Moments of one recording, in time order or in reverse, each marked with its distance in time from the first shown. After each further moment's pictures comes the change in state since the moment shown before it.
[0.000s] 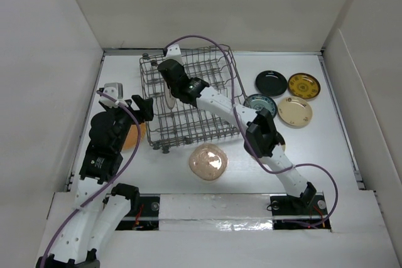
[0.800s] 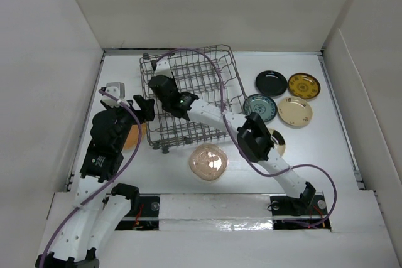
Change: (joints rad) left arm -0.007 0.010 0.000 -0.008 -0.003 0.004; right arm 0.069 0.049 -0.083 0.167 0.044 -0.038
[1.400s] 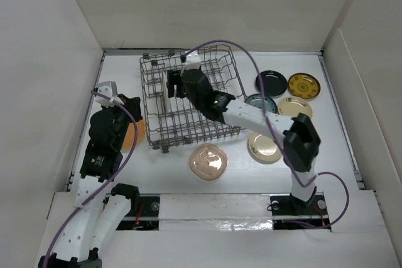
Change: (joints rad) left arm 0.040 0.000 0.000 0.019 -0.035 -0.089; right arm -0.033 -0.492 -0.586 0.235 -0.240 0.131
